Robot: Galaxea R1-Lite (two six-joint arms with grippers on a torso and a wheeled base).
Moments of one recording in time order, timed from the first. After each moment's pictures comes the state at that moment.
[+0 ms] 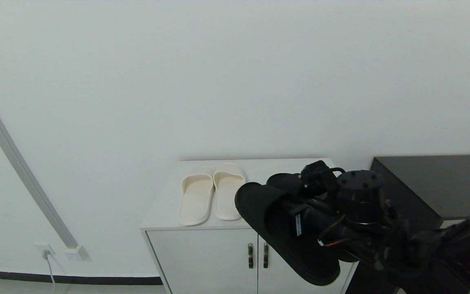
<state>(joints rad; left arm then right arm) 0.00 0.00 0.00 0.00 0.08 -0.09 0.74 1.88 -0.71 -0.91 -0.14 0.10</state>
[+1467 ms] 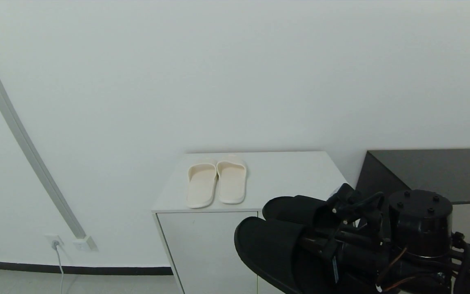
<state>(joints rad) 0.00 0.00 0.00 0.00 0.08 -0.09 0.76 1.69 -0.47 -0.93 0.13 0.03</state>
